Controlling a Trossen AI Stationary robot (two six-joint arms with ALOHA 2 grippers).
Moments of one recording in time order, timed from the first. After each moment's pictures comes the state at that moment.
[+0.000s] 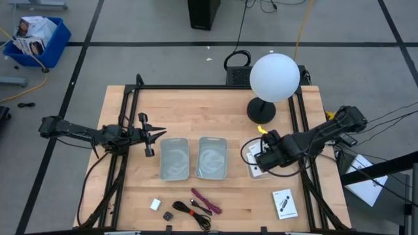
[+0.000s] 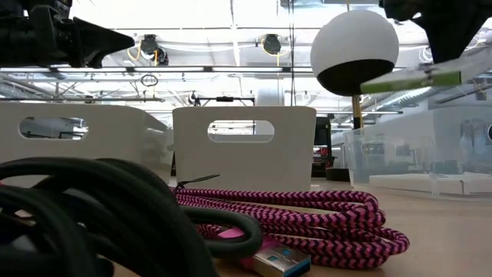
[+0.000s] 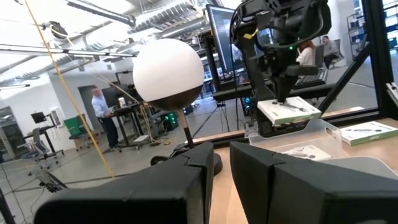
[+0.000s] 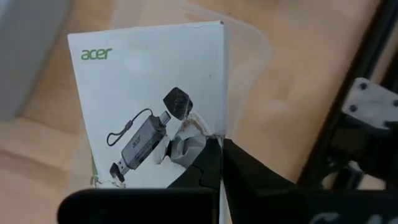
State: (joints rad) left arm -0.15 0.41 0.01 0.60 -0.32 0.34; right arm 0.42 1.44 1.27 -1.53 0.23 1.58
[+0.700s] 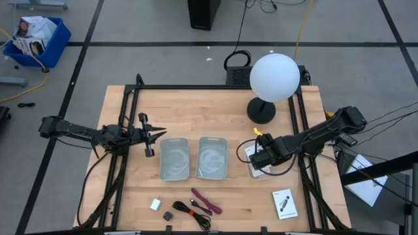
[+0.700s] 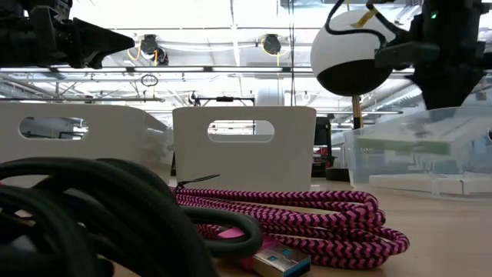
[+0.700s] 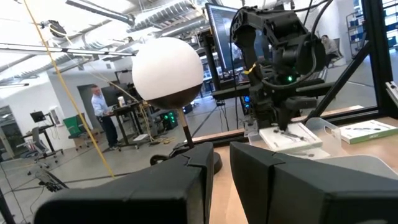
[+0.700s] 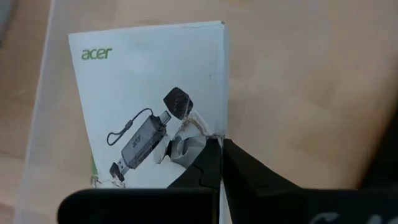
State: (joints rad) left arm -0.15 0.41 0.01 0.59 -0.32 0.34; right arm 0.35 1.44 0.99 -1.19 0.21 1.55
